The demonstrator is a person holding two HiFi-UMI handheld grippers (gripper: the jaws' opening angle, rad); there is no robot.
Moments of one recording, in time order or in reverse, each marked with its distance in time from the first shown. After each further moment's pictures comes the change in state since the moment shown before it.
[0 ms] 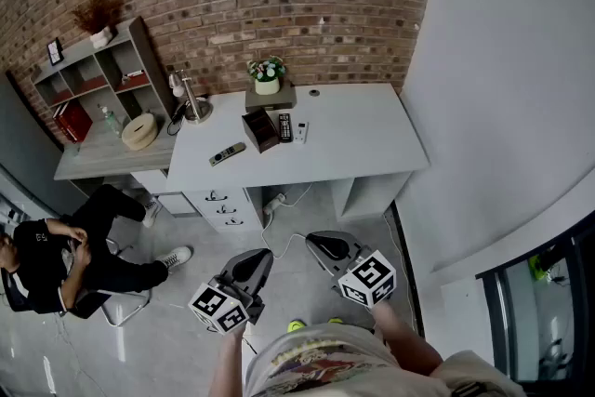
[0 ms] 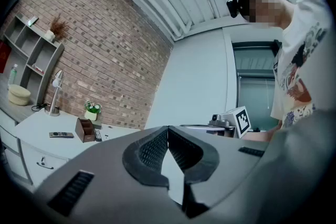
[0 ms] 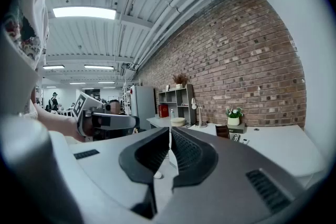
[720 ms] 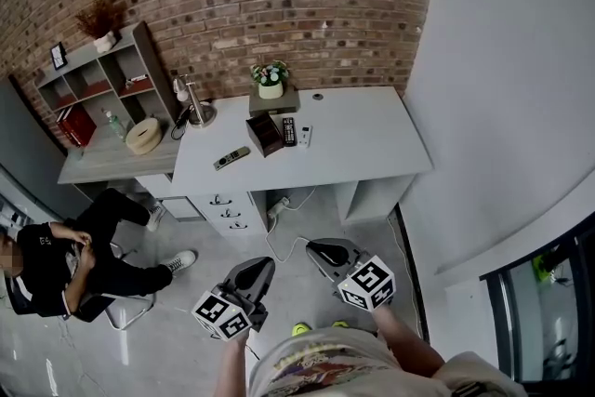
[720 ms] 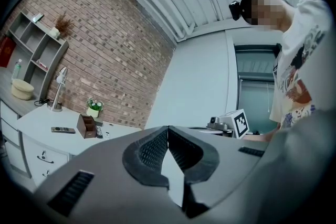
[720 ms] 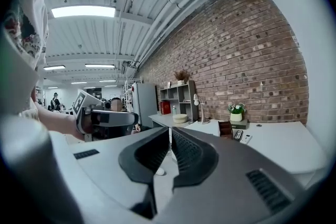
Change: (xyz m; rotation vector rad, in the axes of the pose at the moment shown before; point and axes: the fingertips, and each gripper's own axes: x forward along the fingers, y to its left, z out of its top) left arm -0.014 0.004 -0.007 -0.033 -0.010 0.006; right arm 0.010 0.010 -0.014 0.010 0.031 0.020
